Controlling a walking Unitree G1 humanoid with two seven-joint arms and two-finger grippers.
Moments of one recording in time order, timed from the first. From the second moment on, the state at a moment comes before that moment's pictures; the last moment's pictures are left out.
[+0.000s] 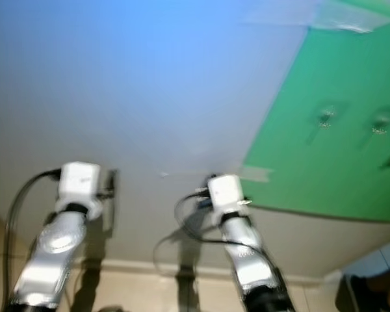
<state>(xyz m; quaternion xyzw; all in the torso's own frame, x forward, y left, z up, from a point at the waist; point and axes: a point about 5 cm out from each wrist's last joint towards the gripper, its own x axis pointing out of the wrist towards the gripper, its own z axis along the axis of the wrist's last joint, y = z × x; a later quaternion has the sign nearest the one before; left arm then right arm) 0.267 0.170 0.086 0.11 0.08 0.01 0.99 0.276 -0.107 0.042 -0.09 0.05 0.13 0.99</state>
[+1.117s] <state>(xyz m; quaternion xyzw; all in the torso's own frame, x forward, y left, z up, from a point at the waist) 0.215 0.196 0.107 0.09 0.11 0.00 0.99 0.171 -0.165 0.085 -0.11 0.07 0.00 0.99</state>
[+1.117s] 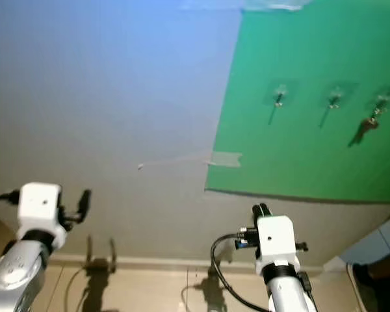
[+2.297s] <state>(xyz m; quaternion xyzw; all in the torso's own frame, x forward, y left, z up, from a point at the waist) 0.232 0.184 0.113 0.11 0.09 0.00 0.99 0.217 -0.148 0.085 -0.13 0.04 0.05 0.99</state>
